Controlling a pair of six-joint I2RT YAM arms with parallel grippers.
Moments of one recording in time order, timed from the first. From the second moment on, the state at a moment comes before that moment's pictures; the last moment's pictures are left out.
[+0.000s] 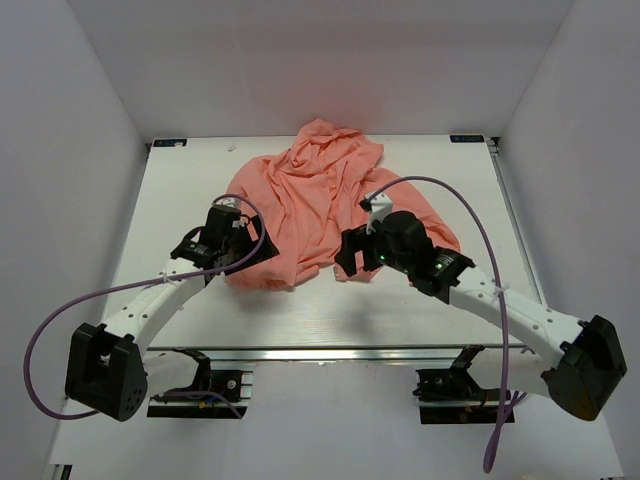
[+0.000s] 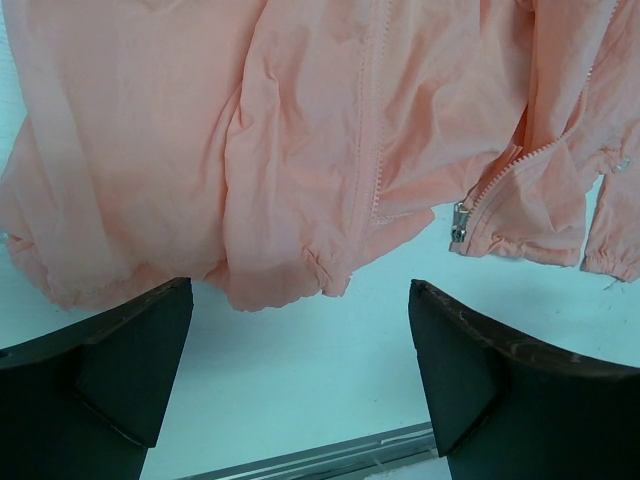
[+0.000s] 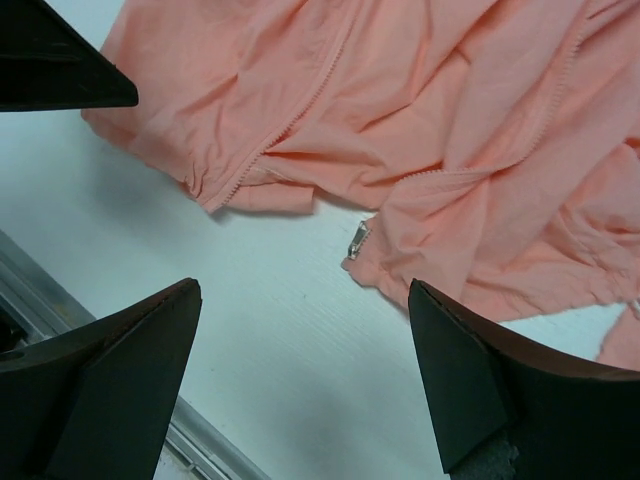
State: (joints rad) left arm -0.37 1.18 0.80 -0.45 0.03 -0.66; right arm 0.81 1.12 0.84 -0.21 0.03 0.27
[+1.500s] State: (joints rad) left arm -0.37 1.19 0.80 -0.47 -0.02 -0.66; right arm 0.84 1.83 1.11 -0.38 0.35 0.60
